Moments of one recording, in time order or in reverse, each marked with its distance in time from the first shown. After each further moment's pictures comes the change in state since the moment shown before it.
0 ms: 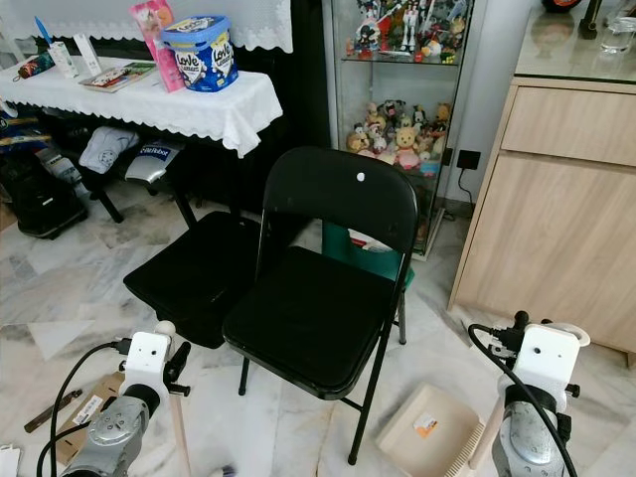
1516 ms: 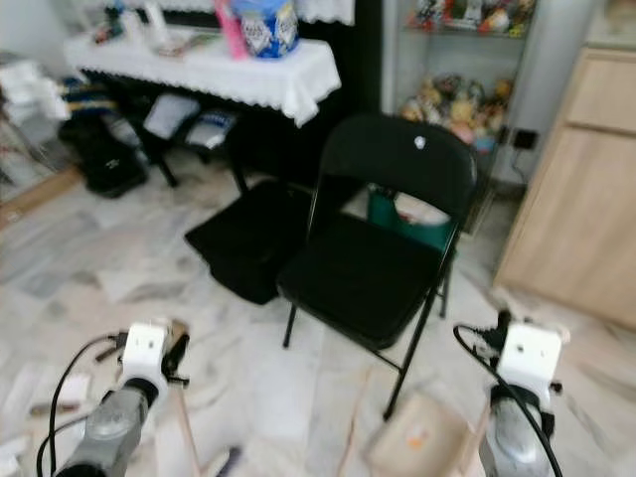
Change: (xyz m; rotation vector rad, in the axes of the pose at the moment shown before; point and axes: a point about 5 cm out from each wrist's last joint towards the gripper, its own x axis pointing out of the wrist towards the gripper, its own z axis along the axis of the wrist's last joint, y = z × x) left arm 0.005 0.004 0.010 -0.014 -0.032 0.011; right arm -0.003 0.013 -0.001 -0.003 0.006 0.046
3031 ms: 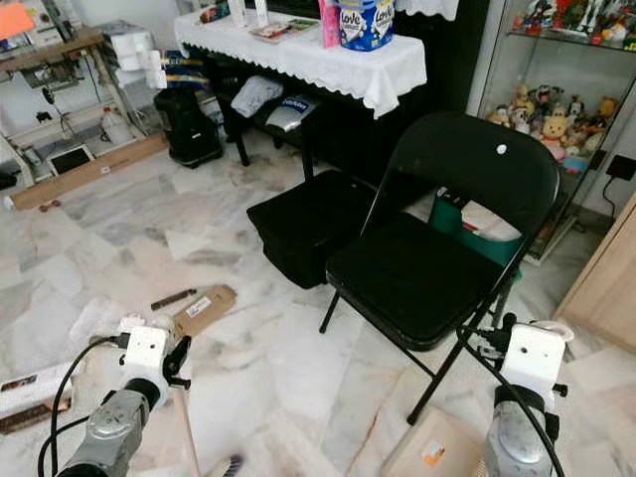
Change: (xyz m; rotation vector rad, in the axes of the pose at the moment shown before) left arm -0.001 -0.002 -0.002 -0.006 0.007 -0.019; right arm -0.001 -0.001 -0.002 0.005 0.015 -0.016
